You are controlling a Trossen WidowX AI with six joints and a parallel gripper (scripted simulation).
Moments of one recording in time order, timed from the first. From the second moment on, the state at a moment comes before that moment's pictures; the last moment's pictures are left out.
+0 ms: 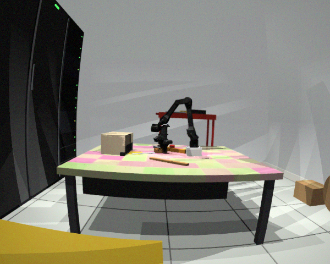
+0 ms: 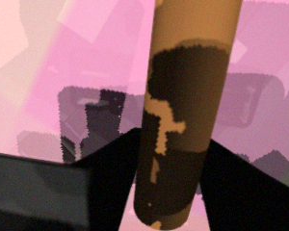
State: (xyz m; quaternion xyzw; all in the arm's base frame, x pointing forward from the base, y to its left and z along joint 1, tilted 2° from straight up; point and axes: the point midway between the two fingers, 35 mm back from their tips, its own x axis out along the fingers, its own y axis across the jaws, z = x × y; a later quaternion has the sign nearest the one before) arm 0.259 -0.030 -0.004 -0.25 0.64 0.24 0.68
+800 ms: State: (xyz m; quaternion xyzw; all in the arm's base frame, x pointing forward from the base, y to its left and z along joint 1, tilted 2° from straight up) arm 0.261 -0.006 -0.004 -0.25 0.64 0.24 0.68
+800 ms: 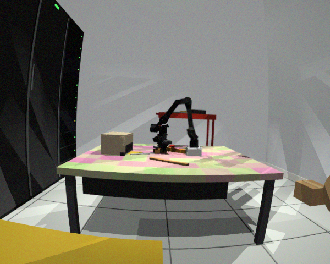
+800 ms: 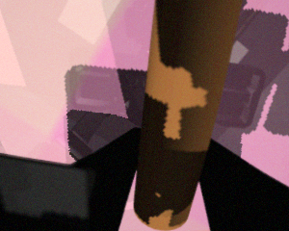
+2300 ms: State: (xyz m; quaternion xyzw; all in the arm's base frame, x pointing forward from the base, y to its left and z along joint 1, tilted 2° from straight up) arm 0.260 0.039 -0.004 -0.25 0.64 0.24 0.68
